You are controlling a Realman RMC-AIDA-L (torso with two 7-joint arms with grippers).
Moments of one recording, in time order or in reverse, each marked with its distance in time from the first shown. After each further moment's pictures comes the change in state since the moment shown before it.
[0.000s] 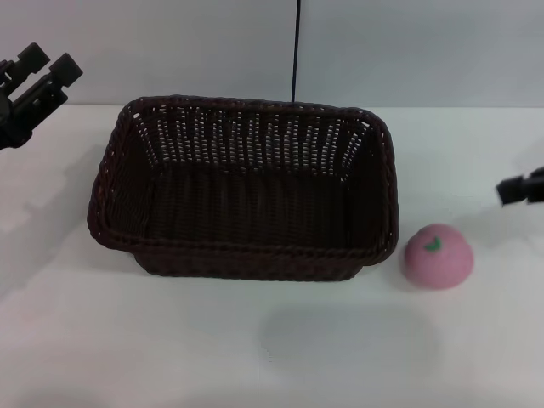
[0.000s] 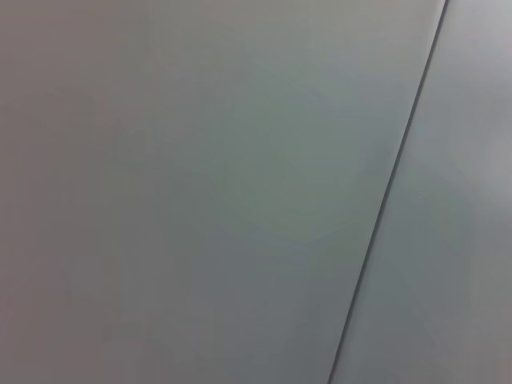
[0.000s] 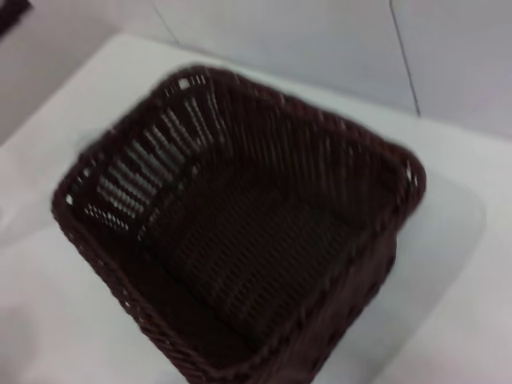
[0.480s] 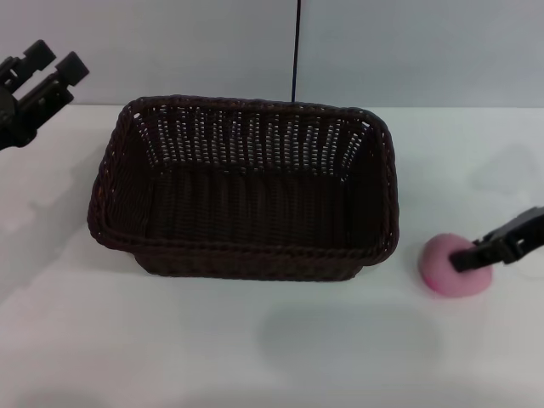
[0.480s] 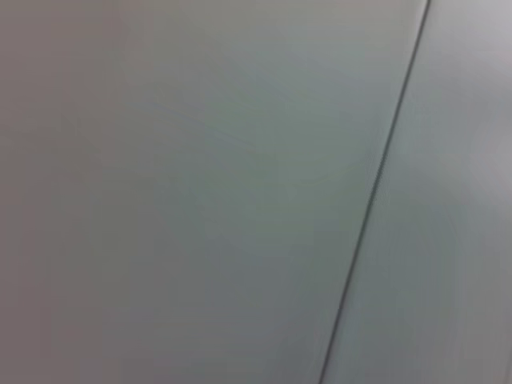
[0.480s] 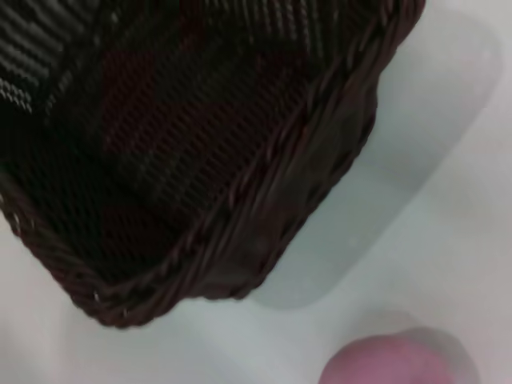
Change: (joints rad) left arm 0.006 -0.001 0.022 0.026 -0.004 0.002 -0.001; right arm 0.052 0.011 -0.193 0.356 -0.180 0.269 -0.055
